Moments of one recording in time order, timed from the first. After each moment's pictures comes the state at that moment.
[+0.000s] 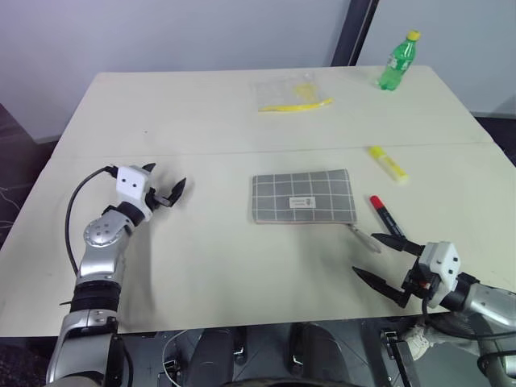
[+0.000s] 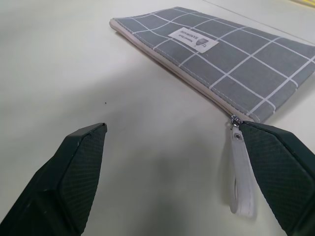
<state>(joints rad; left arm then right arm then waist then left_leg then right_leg) -0.40 0.46 0.17 0.46 -0.19 -0.17 -0.57 0.29 -0.65 -0.30 -0.16 0.42 -0.07 1.04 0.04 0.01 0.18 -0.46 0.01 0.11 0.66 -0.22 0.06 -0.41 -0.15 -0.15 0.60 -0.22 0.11</state>
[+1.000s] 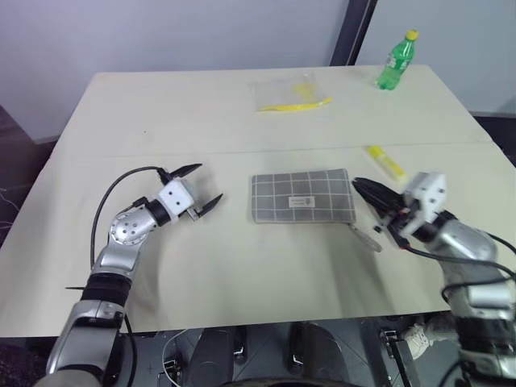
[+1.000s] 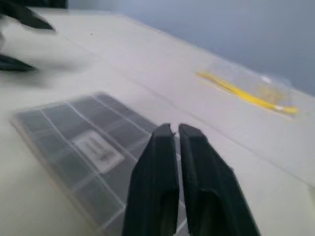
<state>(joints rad) -0.48 0.52 -0.08 0.55 0.07 -0.63 -0.69 -0.21 -0.56 -0.17 0.00 0.30 0.01 0.77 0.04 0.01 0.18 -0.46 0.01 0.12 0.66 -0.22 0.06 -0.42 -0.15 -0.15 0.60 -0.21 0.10</state>
